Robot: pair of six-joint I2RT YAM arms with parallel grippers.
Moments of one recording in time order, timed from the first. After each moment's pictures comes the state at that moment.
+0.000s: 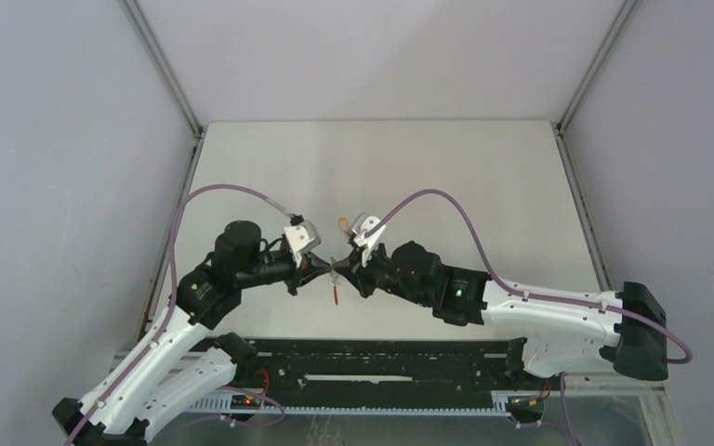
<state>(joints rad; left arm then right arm) -0.59 0.69 0.75 -0.50 0.52 0.18 1.25 1.23 0.91 0.11 0.18 0.16</state>
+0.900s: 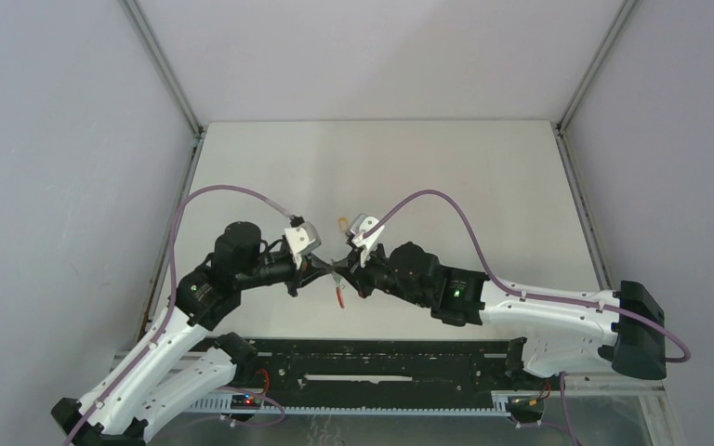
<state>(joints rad) -0.61 0.68 0.75 -0.50 0.51 0.17 1.25 1.24 0.91 0.12 0.19 0.15</state>
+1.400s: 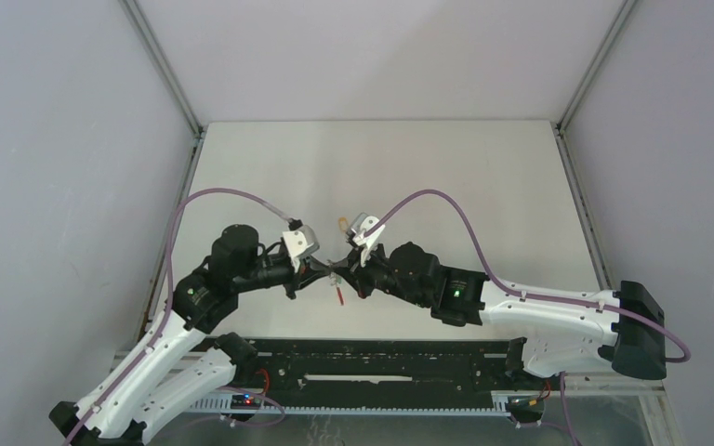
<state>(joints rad) -0.62 0.66 0.75 -0.51 0.51 0.18 1.25 1.24 0.91 0.12 0.19 0.18</state>
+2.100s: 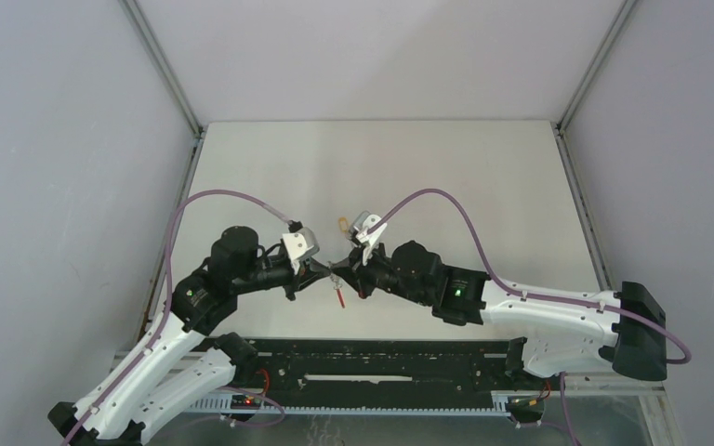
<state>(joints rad) -0.63 0.65 0.75 -0.52 0.50 0.19 1.23 1.23 0.90 0.14 0.15 0.22</state>
